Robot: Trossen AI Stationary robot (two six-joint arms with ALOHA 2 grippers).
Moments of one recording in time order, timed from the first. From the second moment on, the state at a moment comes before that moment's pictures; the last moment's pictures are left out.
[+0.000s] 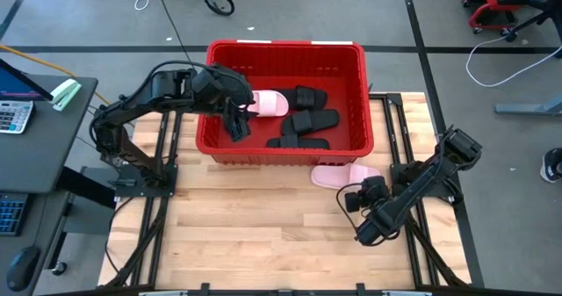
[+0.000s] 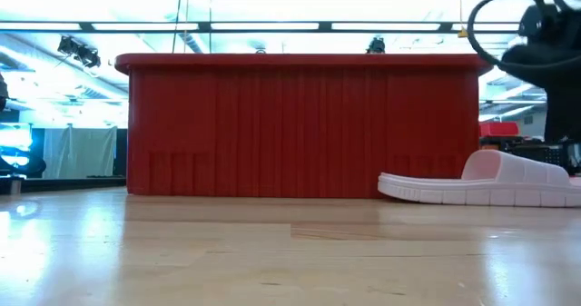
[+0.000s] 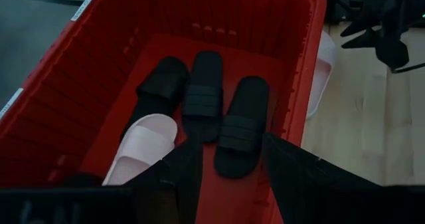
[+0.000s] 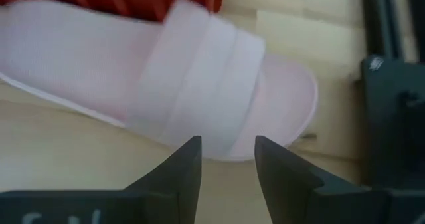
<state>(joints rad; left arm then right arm) 0.15 1.55 2.02 -1.21 -0.24 -0.02 0.73 1.61 0.92 -1.32 0.51 2.27</state>
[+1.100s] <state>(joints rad) 0.15 1.55 2.02 -1.21 -0.24 -0.02 0.69 1.62 0.68 -0.74 0.84 2.25</state>
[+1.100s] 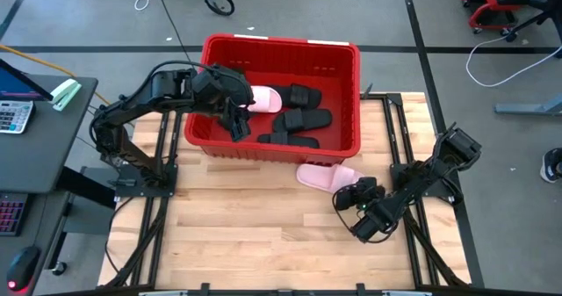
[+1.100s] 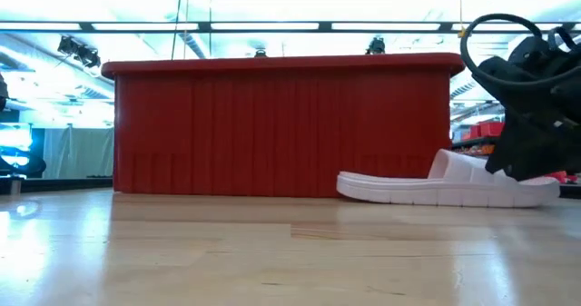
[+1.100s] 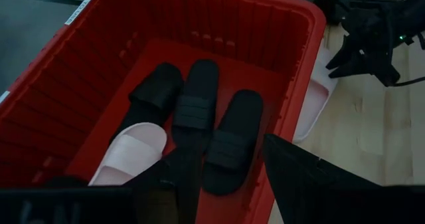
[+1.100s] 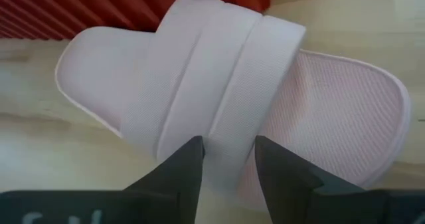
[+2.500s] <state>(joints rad) 0.15 1.55 2.02 -1.21 -0.24 -0.05 0.71 1.61 0.68 -0.03 0.89 1.68</state>
